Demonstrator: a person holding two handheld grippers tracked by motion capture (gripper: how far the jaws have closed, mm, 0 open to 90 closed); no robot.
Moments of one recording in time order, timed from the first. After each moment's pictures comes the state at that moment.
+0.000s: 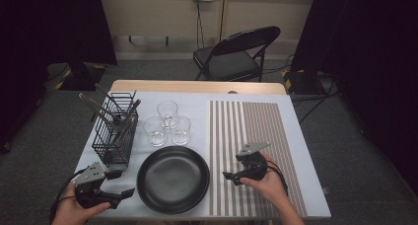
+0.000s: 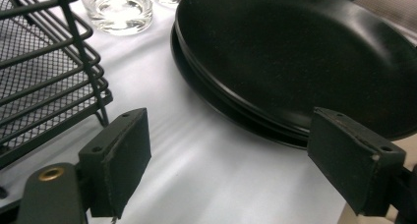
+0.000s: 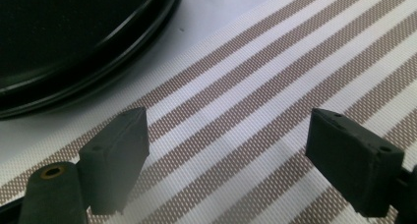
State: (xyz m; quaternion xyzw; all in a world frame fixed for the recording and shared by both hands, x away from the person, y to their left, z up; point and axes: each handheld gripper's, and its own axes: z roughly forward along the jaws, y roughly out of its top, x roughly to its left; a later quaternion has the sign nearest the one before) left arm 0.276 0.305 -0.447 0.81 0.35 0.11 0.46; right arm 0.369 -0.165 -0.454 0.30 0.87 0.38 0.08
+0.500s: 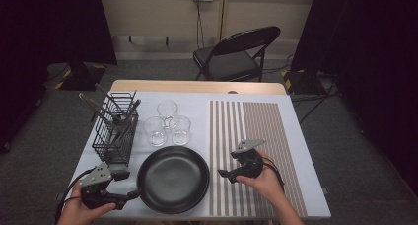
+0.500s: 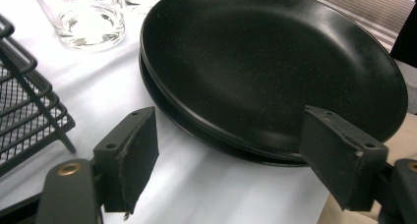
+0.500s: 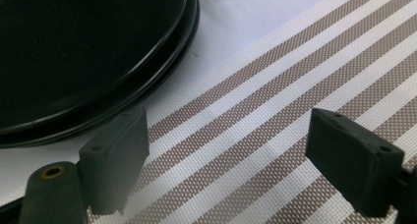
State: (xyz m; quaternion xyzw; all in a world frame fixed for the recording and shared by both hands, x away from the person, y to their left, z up) left arm 0.275 0.286 -0.441 0.82 0.33 0.11 0.46; right arm 0.372 -0.153 -0.443 0.29 0.87 0.39 0.08
